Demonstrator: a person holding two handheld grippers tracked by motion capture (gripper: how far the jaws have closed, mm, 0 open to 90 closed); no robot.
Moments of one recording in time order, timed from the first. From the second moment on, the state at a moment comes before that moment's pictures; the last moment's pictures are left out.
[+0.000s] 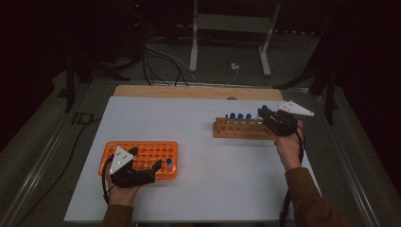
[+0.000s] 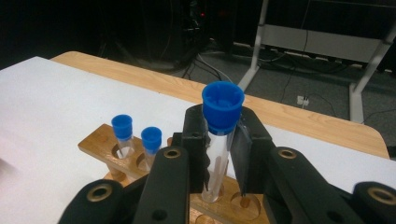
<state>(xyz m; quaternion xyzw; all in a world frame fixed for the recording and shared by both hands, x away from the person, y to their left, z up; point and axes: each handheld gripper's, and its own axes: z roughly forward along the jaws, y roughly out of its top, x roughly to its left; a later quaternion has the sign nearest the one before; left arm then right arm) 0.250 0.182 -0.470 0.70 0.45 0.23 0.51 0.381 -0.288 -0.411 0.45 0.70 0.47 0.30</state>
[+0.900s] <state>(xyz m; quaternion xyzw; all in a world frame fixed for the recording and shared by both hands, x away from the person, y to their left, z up) 0.245 0.171 -0.466 0.71 0.43 0.24 0.50 0.358 -0.274 -0.406 0.41 0.72 0.49 0.27</state>
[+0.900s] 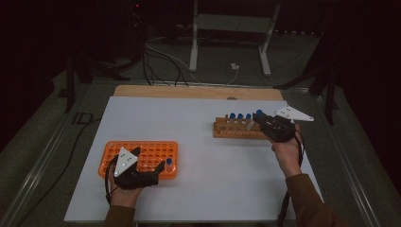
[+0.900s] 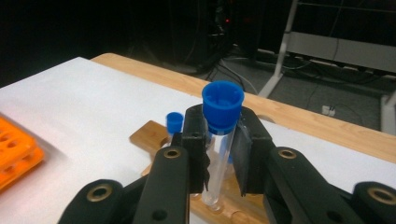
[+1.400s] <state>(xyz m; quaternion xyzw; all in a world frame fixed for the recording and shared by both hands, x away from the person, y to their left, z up) 0.244 0.167 -0.465 0.71 0.43 0.25 0.50 0.348 -0.263 -0.412 0.40 0.72 0.51 0.23</state>
